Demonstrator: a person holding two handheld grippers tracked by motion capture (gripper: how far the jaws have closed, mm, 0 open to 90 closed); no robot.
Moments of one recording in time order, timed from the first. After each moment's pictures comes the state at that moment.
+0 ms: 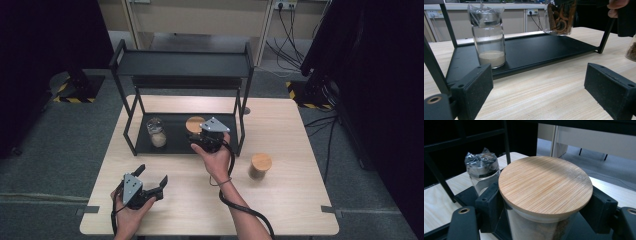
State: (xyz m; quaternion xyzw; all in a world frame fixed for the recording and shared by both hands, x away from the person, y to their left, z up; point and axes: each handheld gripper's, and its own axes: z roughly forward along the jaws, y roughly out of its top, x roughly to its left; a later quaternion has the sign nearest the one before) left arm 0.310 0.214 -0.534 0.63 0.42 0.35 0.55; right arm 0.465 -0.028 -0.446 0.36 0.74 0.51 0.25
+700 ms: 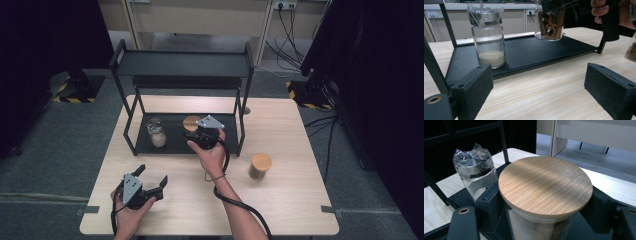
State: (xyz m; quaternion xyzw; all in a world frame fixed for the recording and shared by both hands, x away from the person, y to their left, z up) left arm 0.310 0.214 -0.534 0.63 0.42 0.34 0.55; right arm 0.481 -0.014 -0.456 0.37 0.74 0.50 0.24
